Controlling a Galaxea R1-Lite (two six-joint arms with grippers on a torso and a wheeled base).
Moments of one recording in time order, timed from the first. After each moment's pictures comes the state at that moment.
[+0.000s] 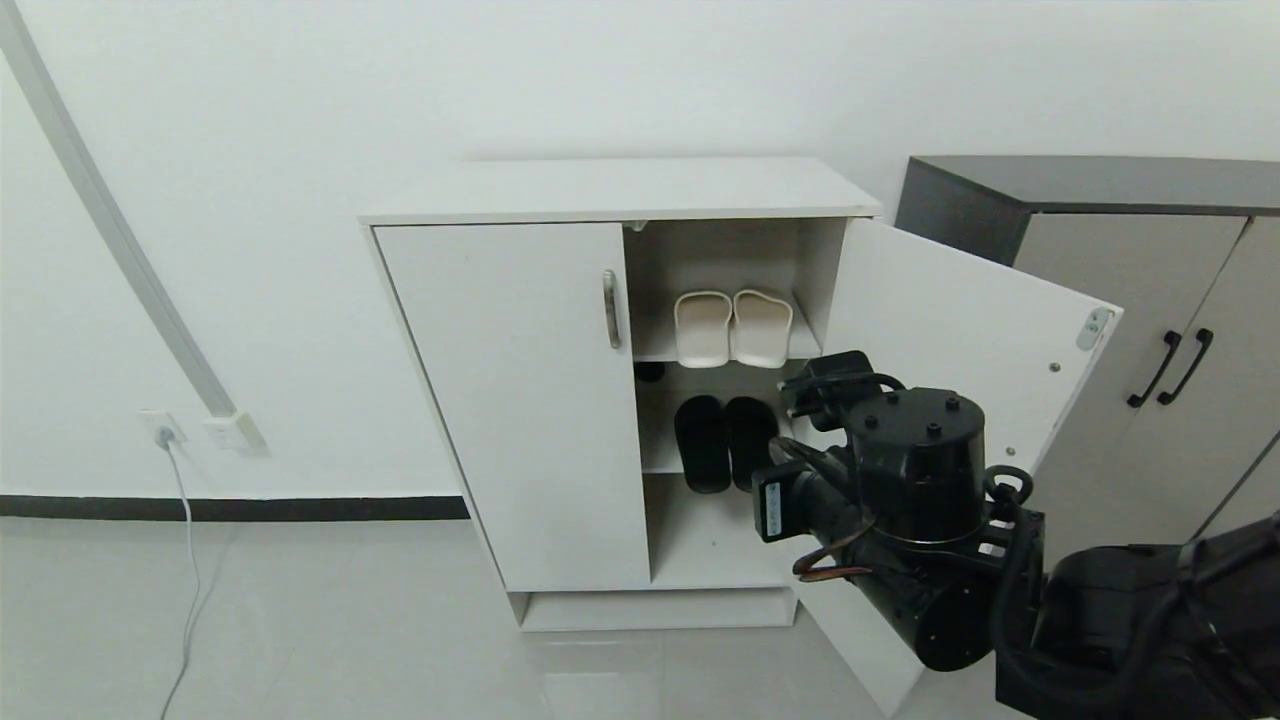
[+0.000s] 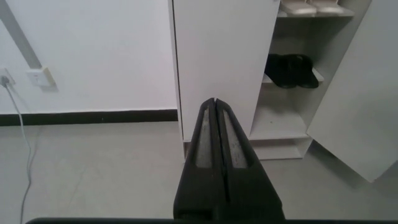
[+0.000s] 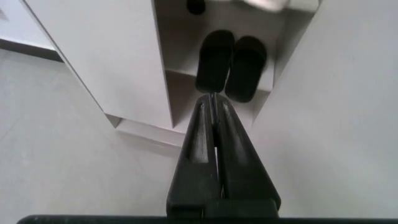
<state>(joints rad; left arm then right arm) 0.00 0.00 0.00 0.00 0.02 0.00 0.89 1.85 -0.86 -0.77 -0.60 0.12</state>
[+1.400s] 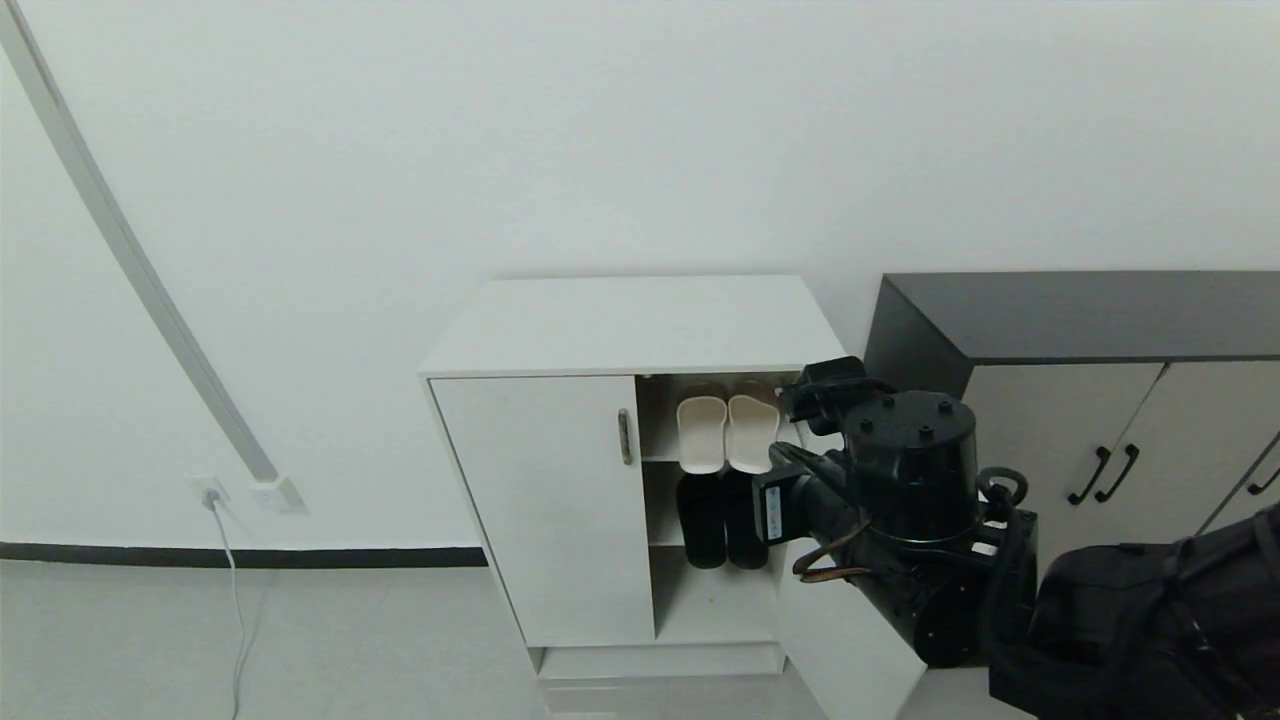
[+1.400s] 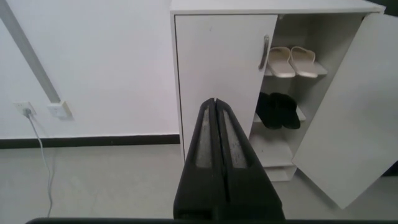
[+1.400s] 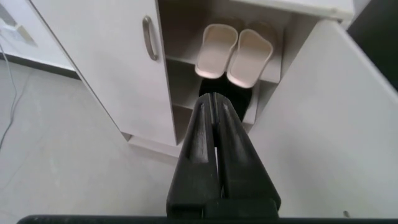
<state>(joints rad) 0.00 0.00 0.00 0.00 0.02 0.00 0.87 1.86 -0.86 -0.77 -0.57 0.12</state>
